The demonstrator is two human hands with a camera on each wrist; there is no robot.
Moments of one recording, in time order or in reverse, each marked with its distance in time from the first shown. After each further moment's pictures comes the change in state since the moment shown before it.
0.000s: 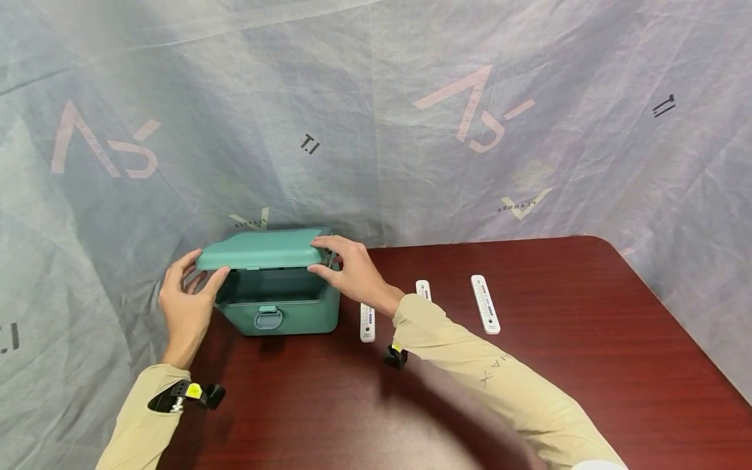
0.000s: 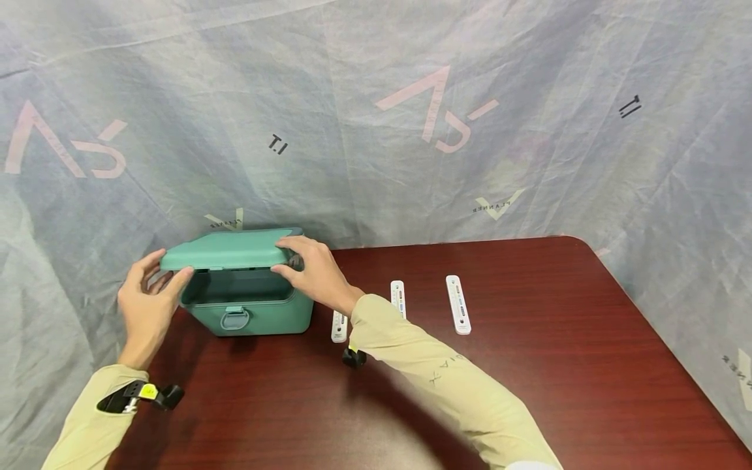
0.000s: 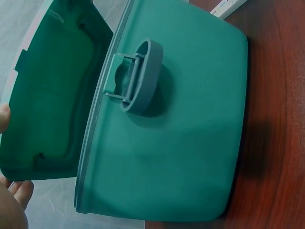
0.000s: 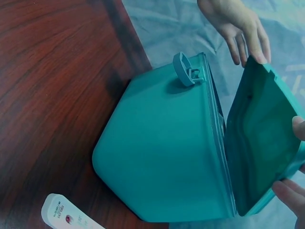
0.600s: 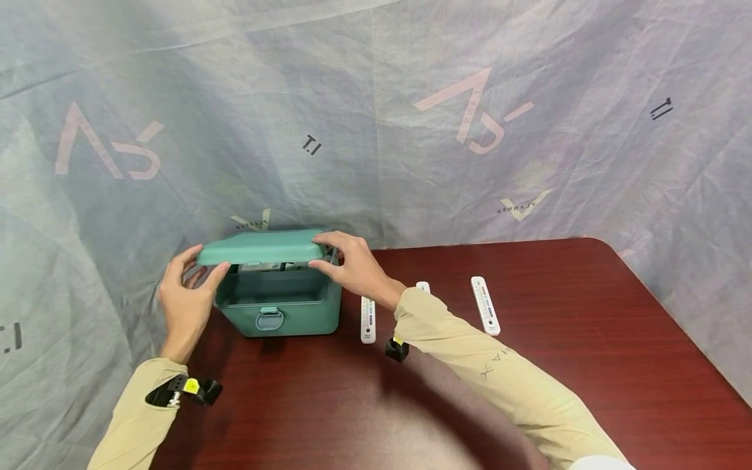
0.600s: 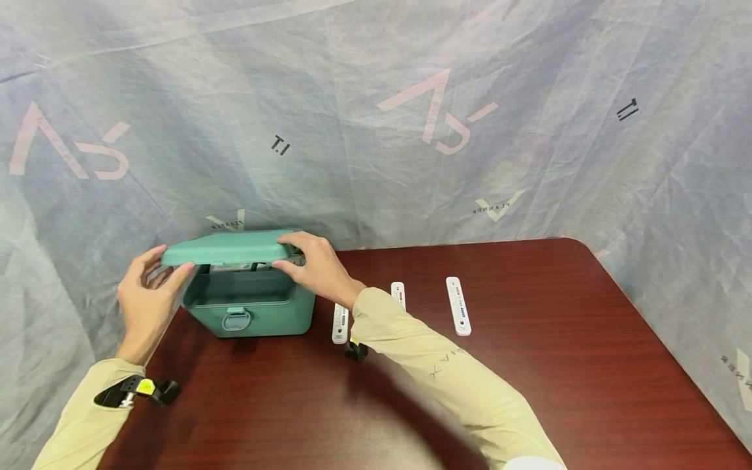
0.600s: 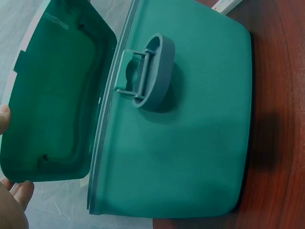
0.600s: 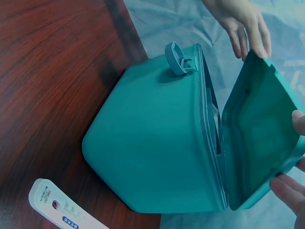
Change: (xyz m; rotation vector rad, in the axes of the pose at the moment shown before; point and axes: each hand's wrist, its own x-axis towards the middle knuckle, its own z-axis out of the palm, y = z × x) left_hand 0.015 -0.032 -0.003 0.060 -0.021 0.031; right_hand 0.008 0.001 -0.007 -0.016 -0.043 -0.004
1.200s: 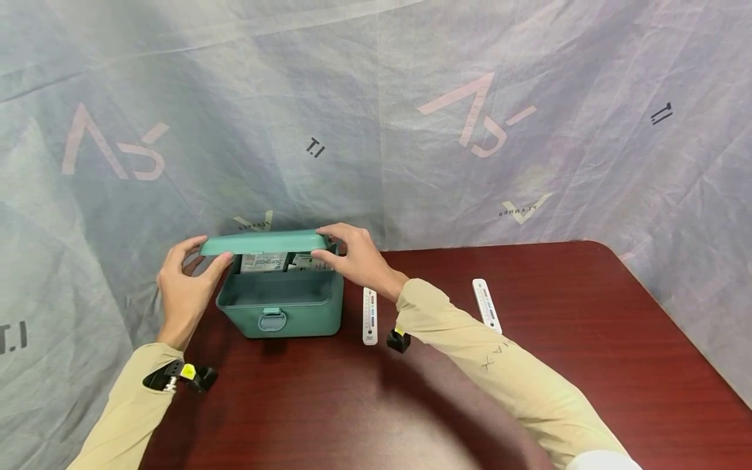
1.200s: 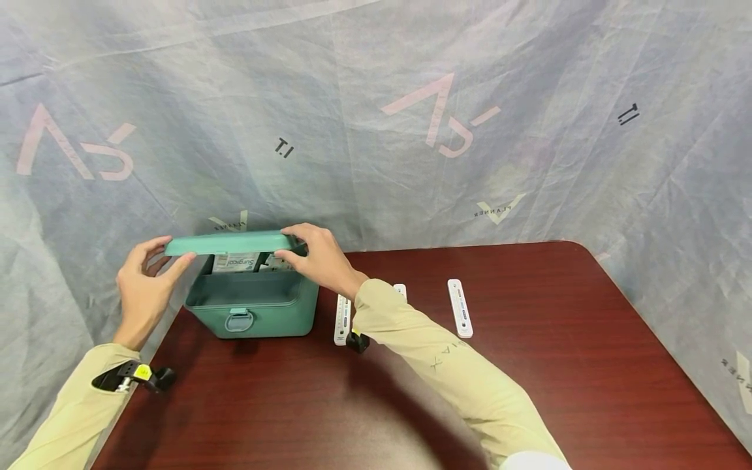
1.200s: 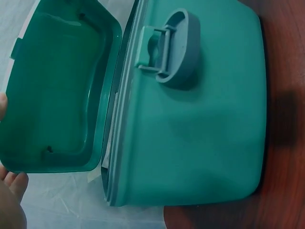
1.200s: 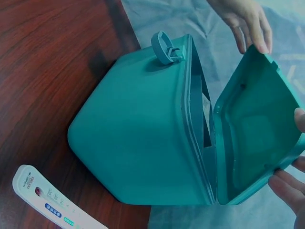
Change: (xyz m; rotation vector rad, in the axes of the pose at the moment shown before) left_hand 0.012 0.040 -0.005 0.005 -0.054 0.045; right_hand 0.014 -0.004 -0.008 -0.017 -0.013 0.044
